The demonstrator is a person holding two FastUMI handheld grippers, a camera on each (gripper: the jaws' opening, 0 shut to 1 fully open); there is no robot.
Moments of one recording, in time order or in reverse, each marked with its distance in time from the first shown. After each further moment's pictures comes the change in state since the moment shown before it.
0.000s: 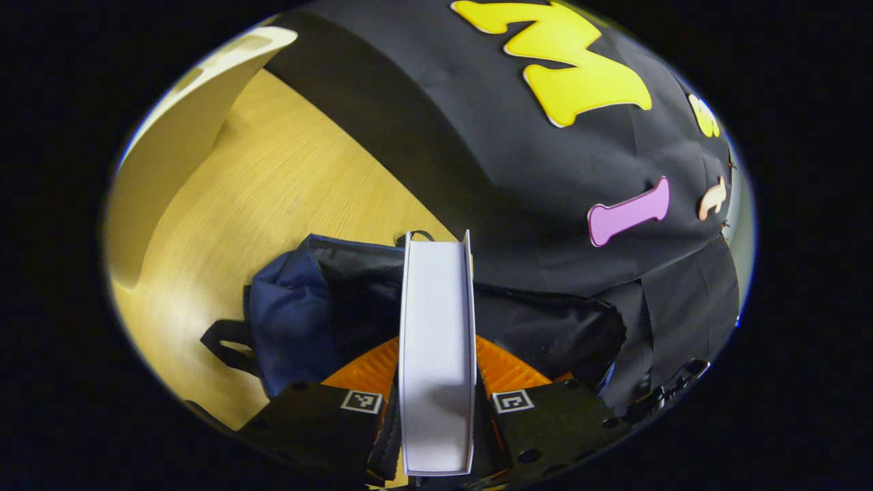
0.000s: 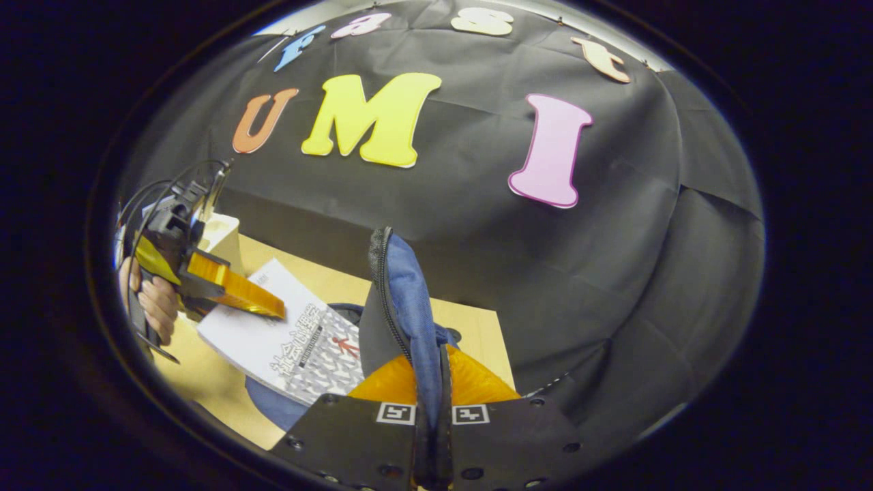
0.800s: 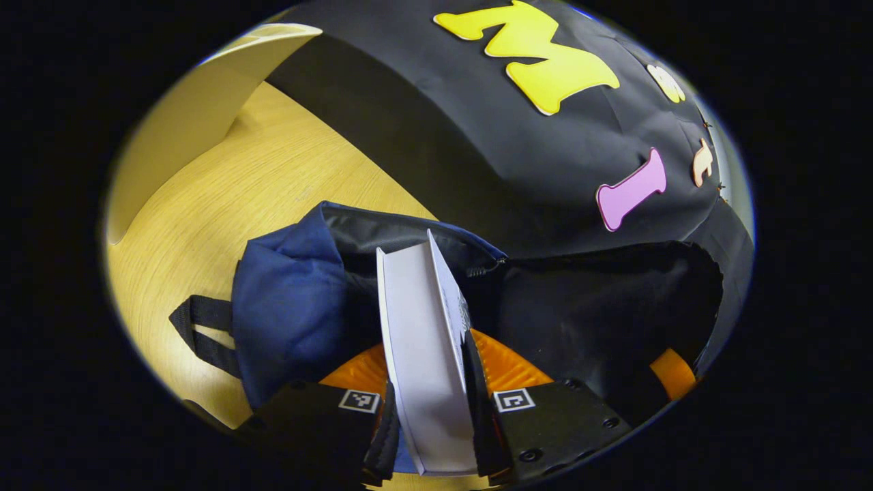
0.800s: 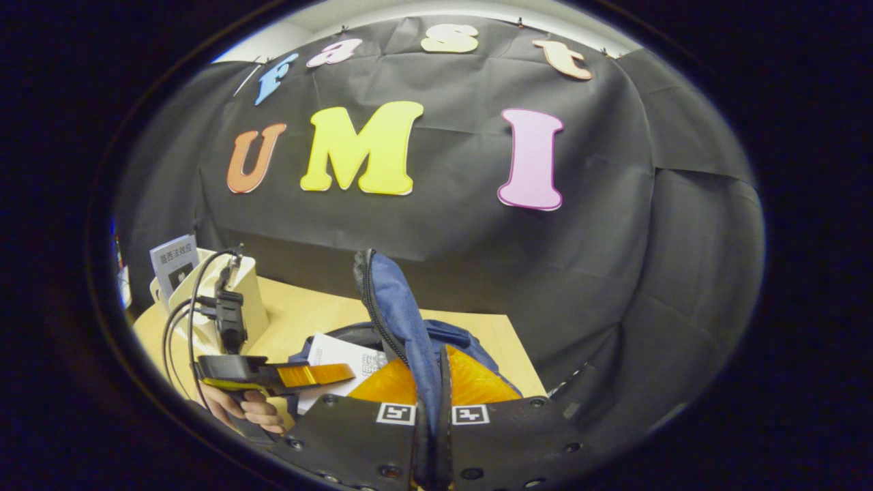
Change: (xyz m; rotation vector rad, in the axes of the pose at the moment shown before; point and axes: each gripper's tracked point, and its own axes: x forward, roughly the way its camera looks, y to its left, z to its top) left arm 0.041 0.022 -0.037 0.181 -0.219 0.034; right arm -0.042 0.032 0.006 0.162 -0.099 0.003
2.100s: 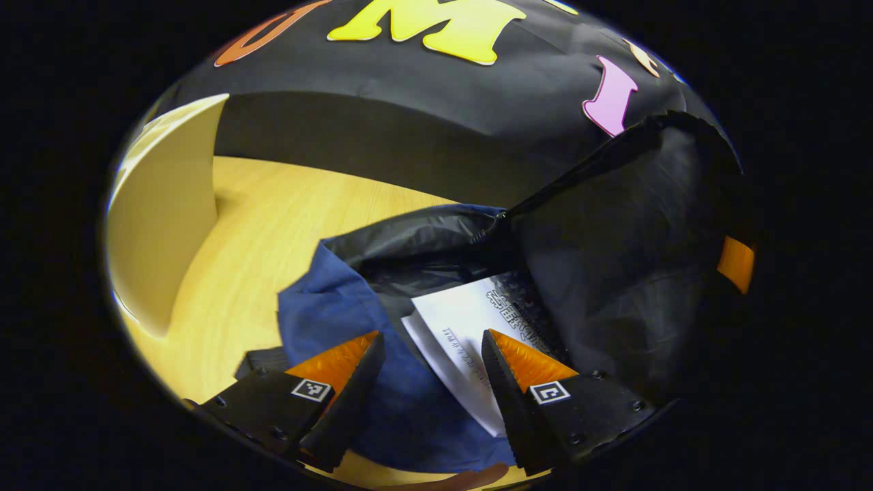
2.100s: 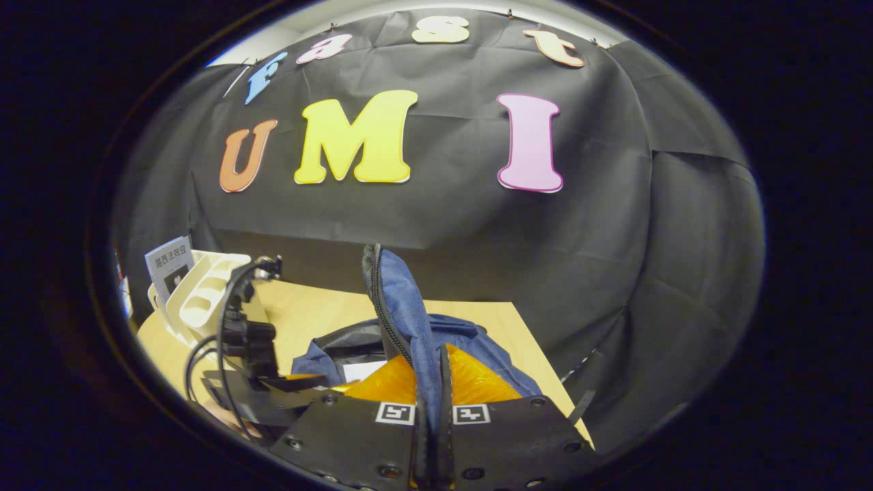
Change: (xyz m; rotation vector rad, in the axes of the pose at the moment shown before) left arm -0.019 0.040 0.006 0.480 0.039 0.224; right arm 0.015 0.016 -0.027 0.045 0.044 -0.008
